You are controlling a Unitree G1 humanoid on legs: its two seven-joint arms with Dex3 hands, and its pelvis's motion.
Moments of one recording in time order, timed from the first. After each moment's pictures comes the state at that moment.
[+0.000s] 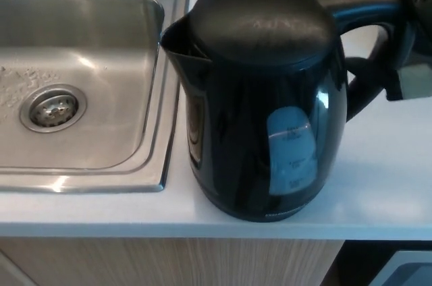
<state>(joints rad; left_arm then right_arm) 0.15 0.26 0.54 1.15 -0.30 -0.52 -0.05 -0.47 -0.64 0.11 -0.37 -0.29 0.43 0.22</state>
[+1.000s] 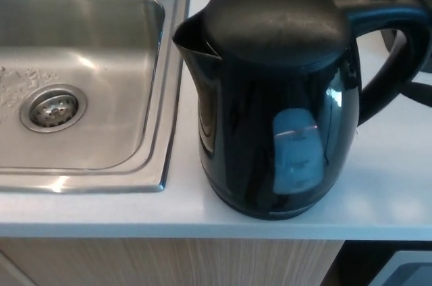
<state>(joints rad) 0.18 0.26 0.55 1.14 -0.30 -0.52 -0.07 -0.32 -0.72 -0.06 -0.42 -0.23 0.39 0.34</state>
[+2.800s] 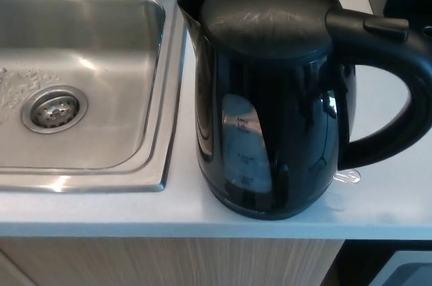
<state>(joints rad) 0.17 0.26 0.53 1.13 -0.29 -0.52 -0.05 0.12 -0.64 -0.31 -0.70 -0.14 0.31 0.36</state>
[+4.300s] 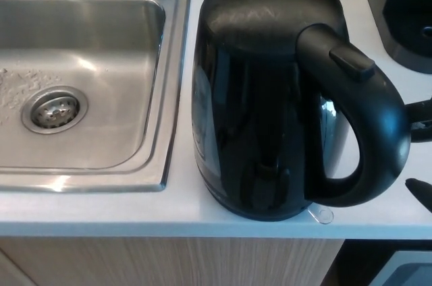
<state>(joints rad) 0.15 0.25 0.53 1.12 -0.29 -0.52 -0.04 0.19 -0.59 -0.27 -0.99 -0.07 0.40 0.37</state>
